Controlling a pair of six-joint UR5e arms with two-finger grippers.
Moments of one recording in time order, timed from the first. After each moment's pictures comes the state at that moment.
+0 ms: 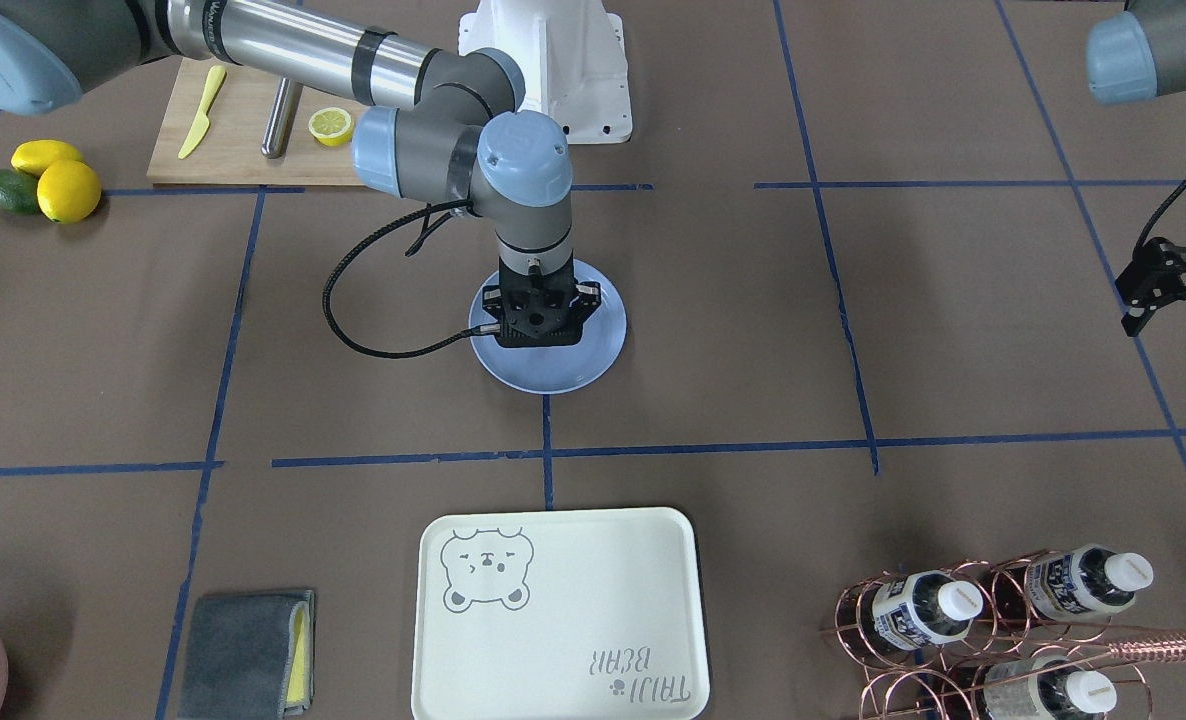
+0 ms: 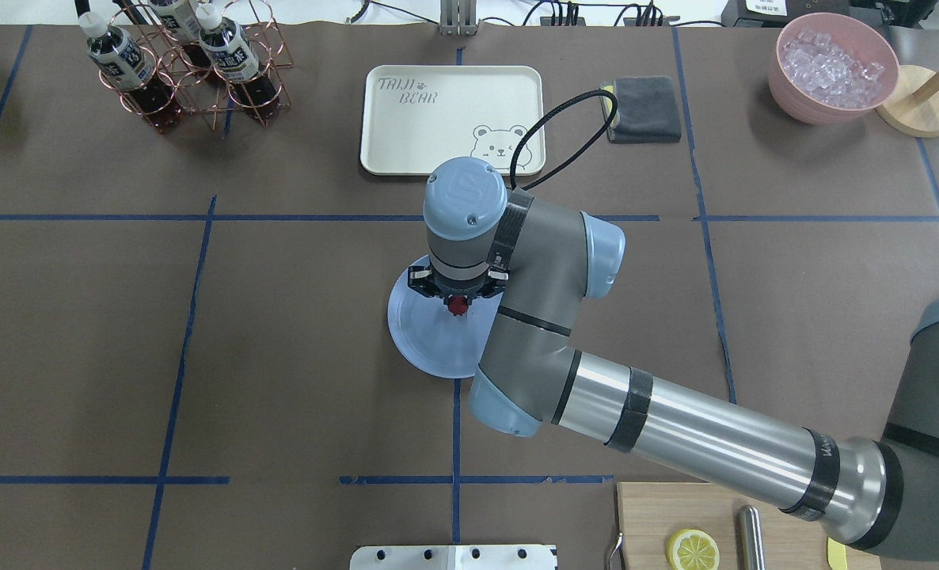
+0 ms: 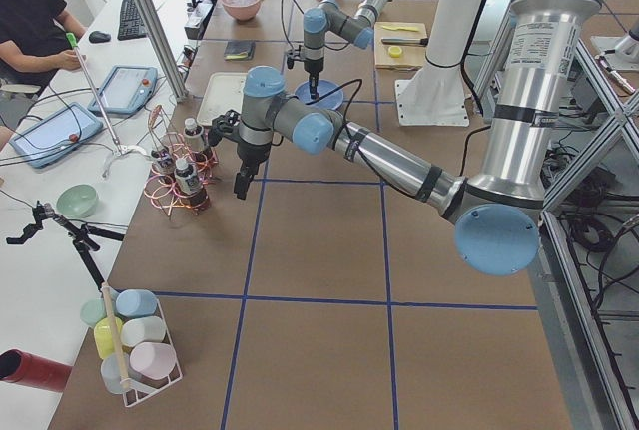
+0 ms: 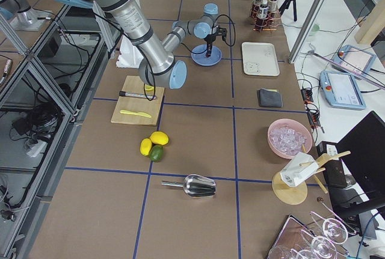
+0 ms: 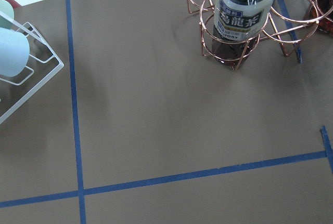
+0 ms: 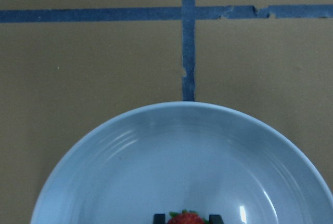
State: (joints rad) left arm -1.25 -1.72 -1.87 -1.65 -2.07 -0.39; right arm 0.49 -0.70 1.36 -1.48 1.88 1.23
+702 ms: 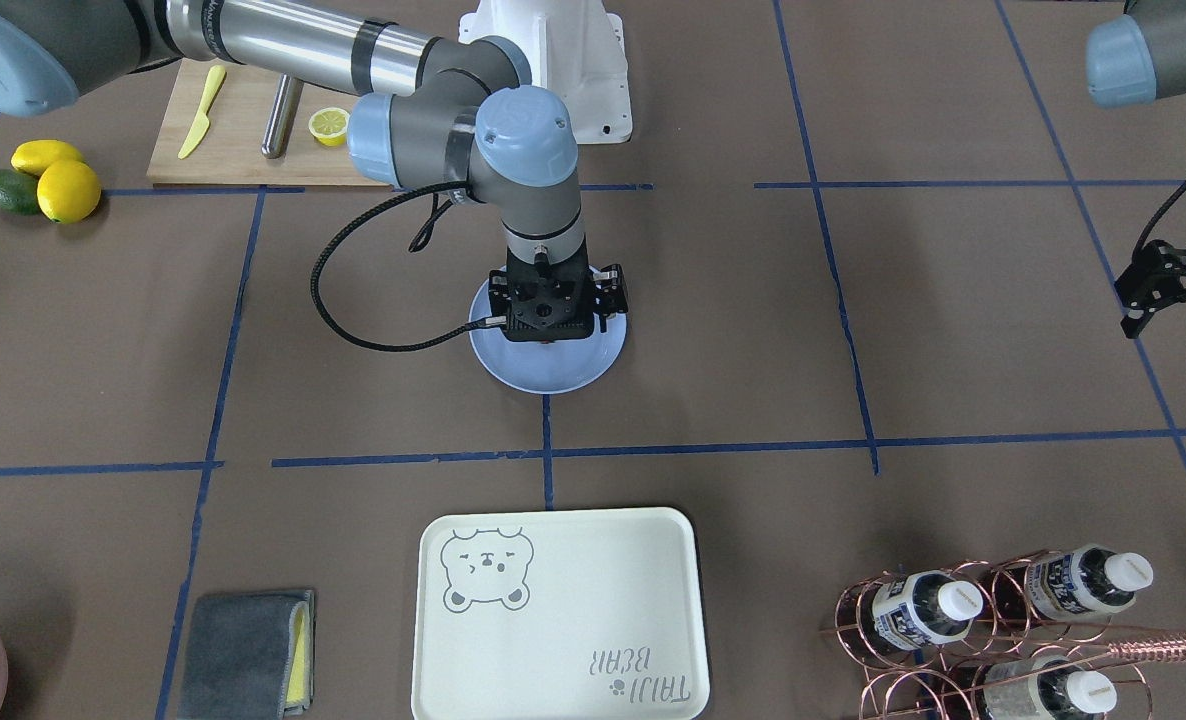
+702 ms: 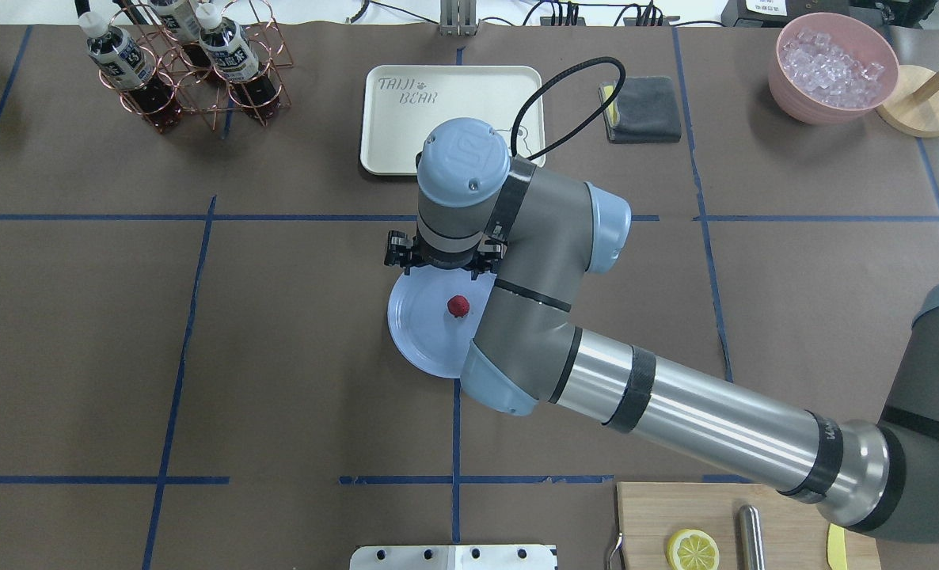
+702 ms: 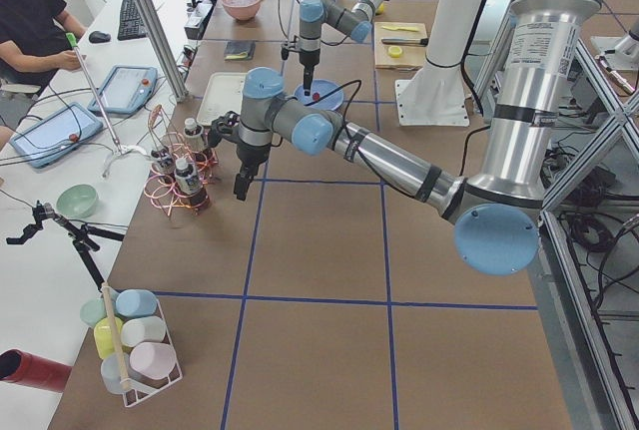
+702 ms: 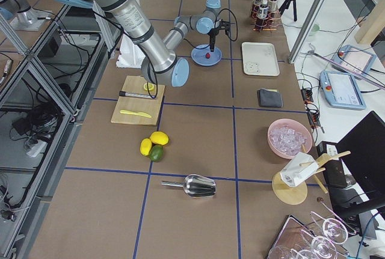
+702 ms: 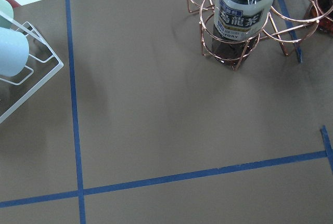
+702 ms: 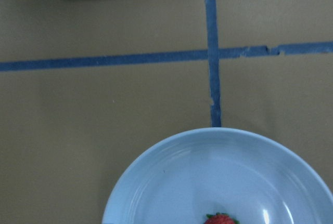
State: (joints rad) left arm -1.25 -1.72 -1.86 -1.65 -2.07 -0.39; right arm 0.55 -0.68 1.44 -1.49 1.91 1.27
